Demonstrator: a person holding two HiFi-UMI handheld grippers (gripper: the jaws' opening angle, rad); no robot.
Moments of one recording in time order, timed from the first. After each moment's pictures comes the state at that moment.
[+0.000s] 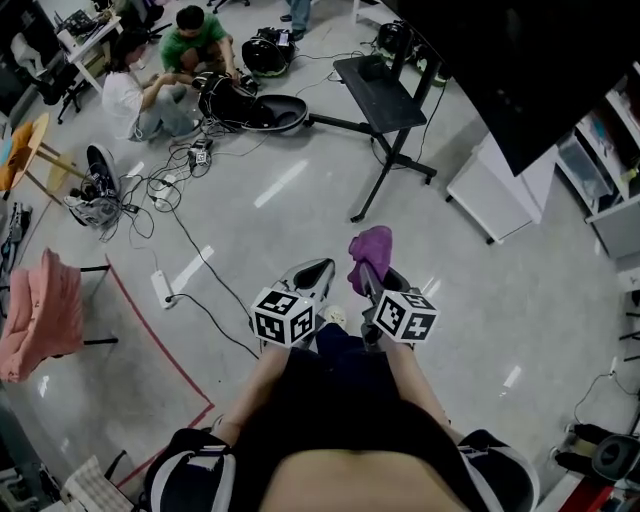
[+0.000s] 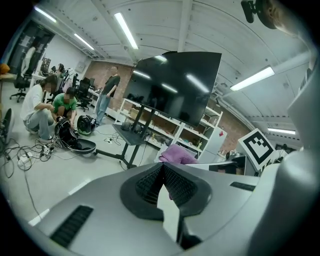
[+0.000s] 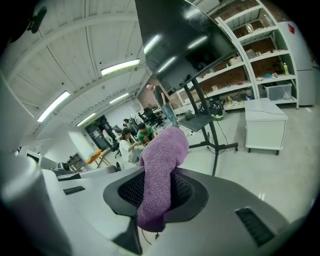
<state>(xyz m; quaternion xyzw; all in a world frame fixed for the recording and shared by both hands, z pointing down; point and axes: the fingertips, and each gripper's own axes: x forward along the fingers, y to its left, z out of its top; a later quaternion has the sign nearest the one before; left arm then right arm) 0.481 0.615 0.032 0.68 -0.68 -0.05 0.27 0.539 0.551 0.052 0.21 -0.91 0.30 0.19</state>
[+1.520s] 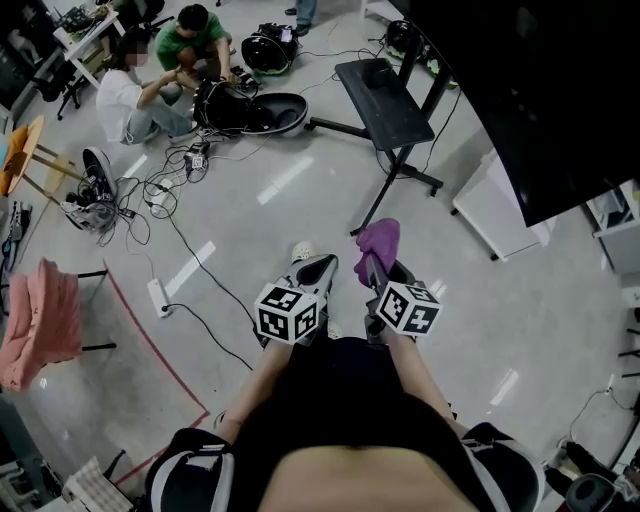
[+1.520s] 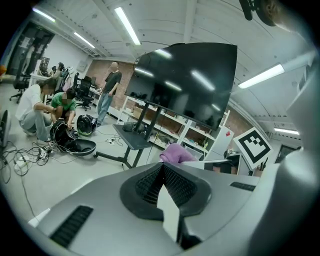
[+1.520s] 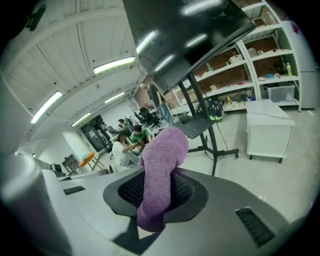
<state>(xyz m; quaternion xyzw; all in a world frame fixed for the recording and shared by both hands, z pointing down) 0.418 0.501 0.049 0.66 -0.69 -0.04 0.28 0.474 0.423 0.072 0.22 -0.91 0.30 0.20</state>
